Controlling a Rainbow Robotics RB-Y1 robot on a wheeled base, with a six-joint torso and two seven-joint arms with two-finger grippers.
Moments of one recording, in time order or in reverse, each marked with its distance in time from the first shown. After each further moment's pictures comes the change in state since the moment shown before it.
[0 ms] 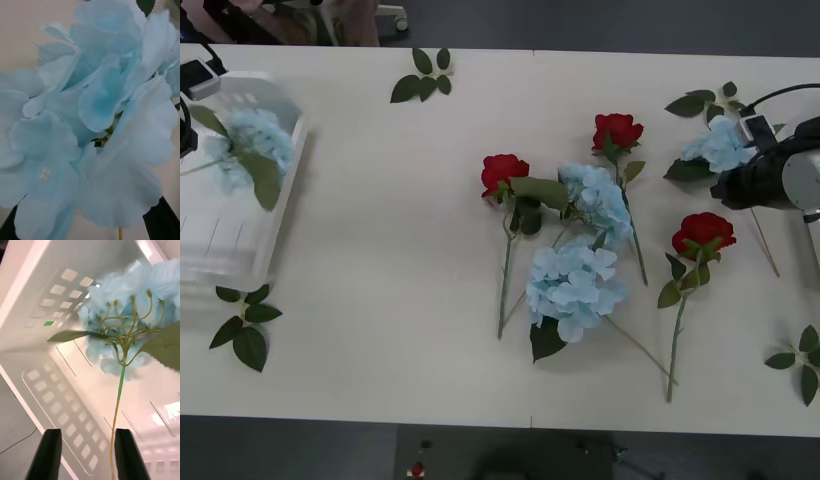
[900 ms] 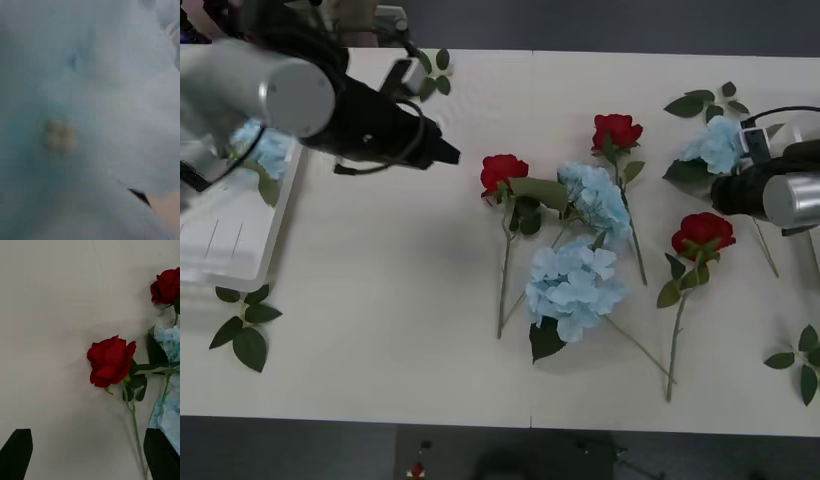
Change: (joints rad) right arm -0.038 0.113 -0.002 0.248 0.035 -0.222 0.000; left arm 0.043 -0.494 0.220 -0.105 0.332 -0.034 0.442
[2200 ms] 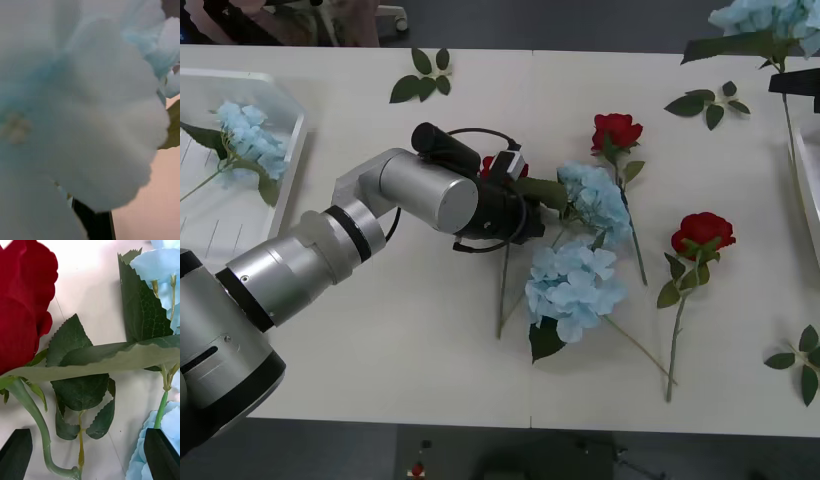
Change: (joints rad) right arm -0.009 -0.246 -0.451 -0.141 -1.112 0.655 0.777; left arm -0.006 -0.411 -0.179 0.366 -0.216 -0.212 0.011
